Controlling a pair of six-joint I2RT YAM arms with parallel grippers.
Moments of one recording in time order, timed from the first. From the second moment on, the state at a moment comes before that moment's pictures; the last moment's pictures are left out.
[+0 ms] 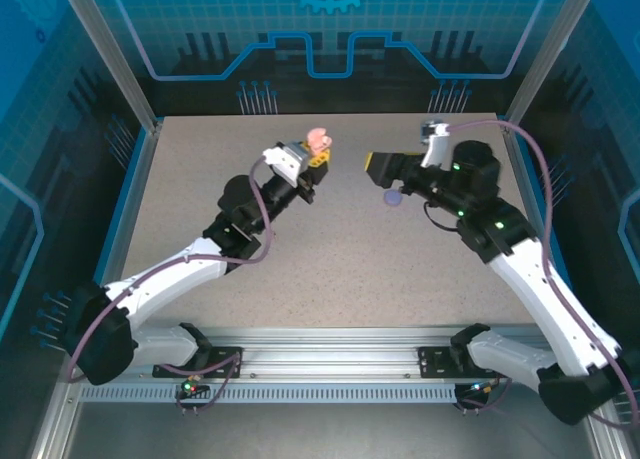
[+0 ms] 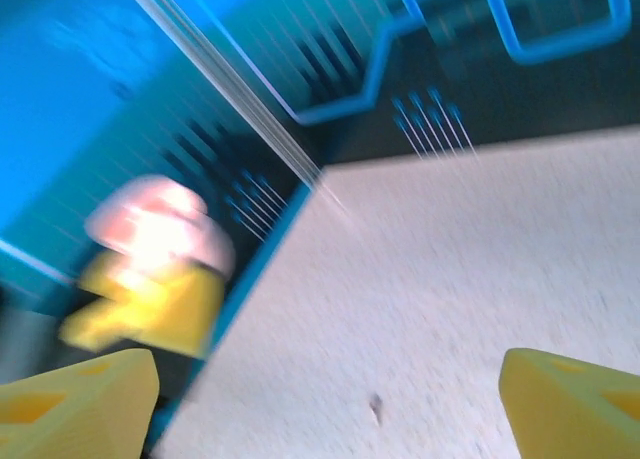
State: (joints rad) left arm -0.63 1.25 0.87 0.61 0.01 0.07; right arm 0.45 1.09 1.19 -0.38 -0.26 0.57
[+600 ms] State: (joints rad) left arm -0.41 1.03 0.77 0.52 -0.05 -0.07; right arm 0.77 2.00 1.66 -0.70 -0.14 0.50
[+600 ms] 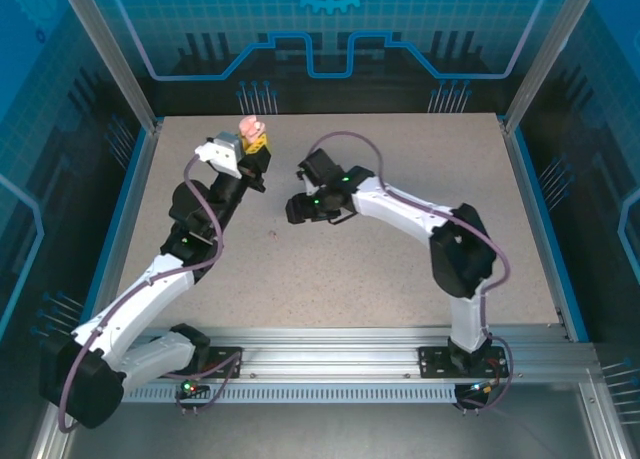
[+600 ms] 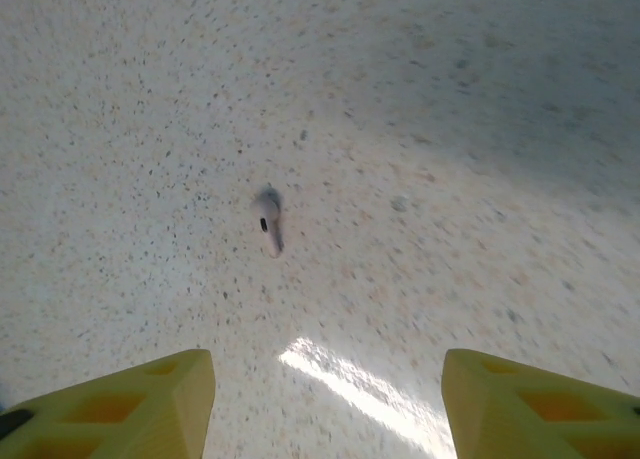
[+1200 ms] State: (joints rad) left arm -0.33 1.02 0.77 0.47 -0.10 -0.14; right arm 0.91 2.53 2.29 -1.00 -0.03 0.38
